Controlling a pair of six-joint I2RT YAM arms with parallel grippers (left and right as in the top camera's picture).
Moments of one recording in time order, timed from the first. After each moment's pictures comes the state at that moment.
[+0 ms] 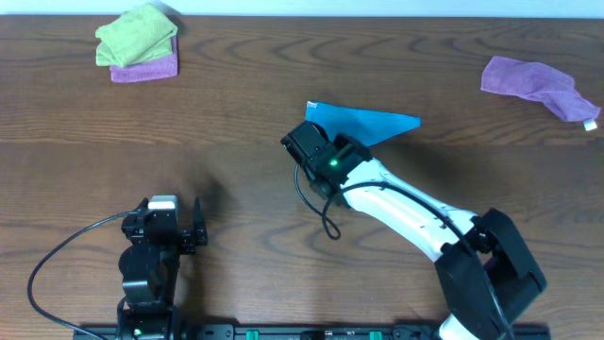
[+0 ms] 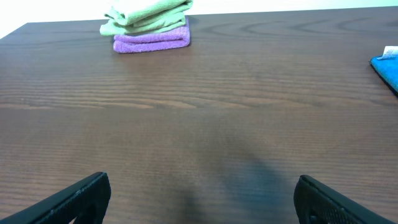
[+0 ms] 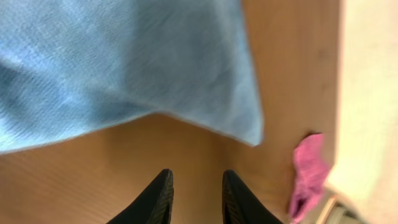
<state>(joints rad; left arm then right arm) 0.05 0.27 0.02 -0.11 0.02 0.06 0.73 1.81 1.23 -0.69 0.63 -0.34</state>
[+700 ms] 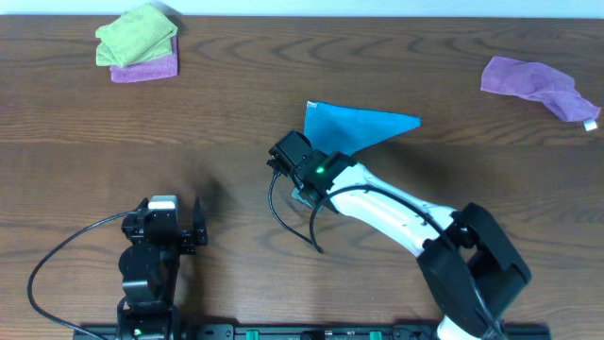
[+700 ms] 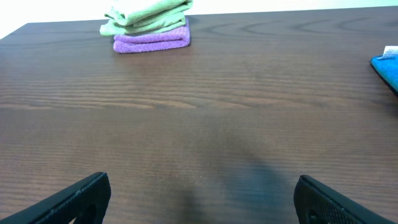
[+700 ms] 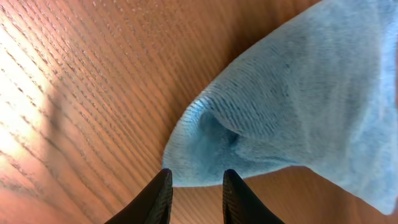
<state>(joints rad) 0.05 0.27 0.02 -0.11 0.02 0.06 0.78 1.87 1.23 -0.65 0.29 -0.25</state>
